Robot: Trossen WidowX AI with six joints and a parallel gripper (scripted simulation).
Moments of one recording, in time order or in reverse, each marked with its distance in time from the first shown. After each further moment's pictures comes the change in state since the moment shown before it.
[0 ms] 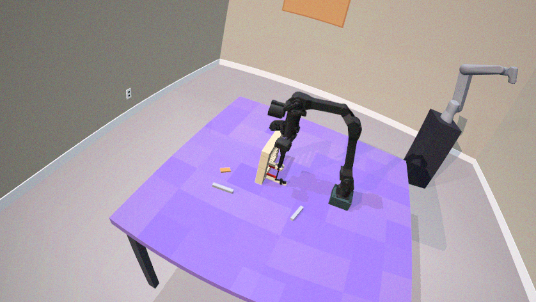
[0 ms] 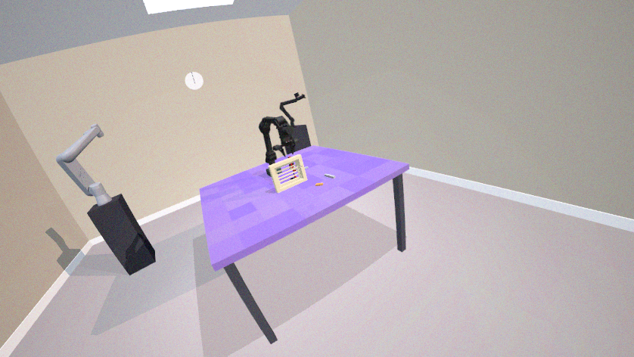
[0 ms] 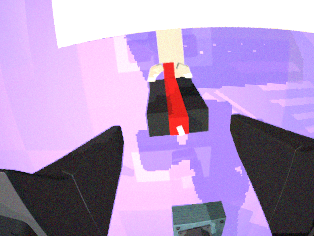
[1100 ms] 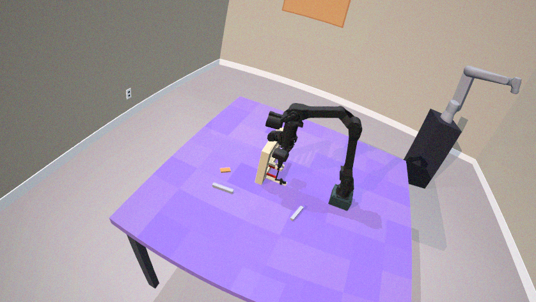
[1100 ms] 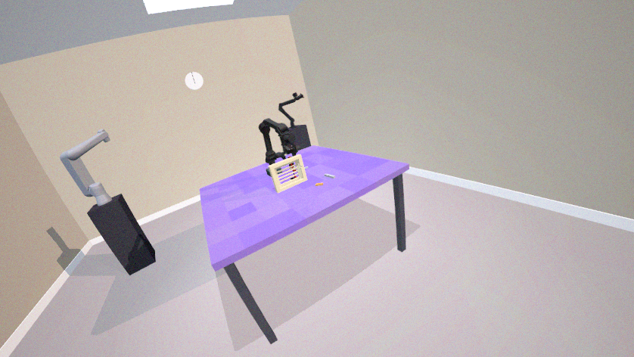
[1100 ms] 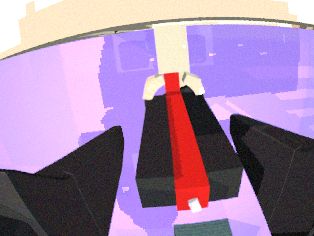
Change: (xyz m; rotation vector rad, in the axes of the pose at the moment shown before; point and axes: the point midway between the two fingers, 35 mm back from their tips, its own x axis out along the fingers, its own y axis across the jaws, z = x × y) arm 0.053 -0.001 -0.002 0.005 0.004 -0.001
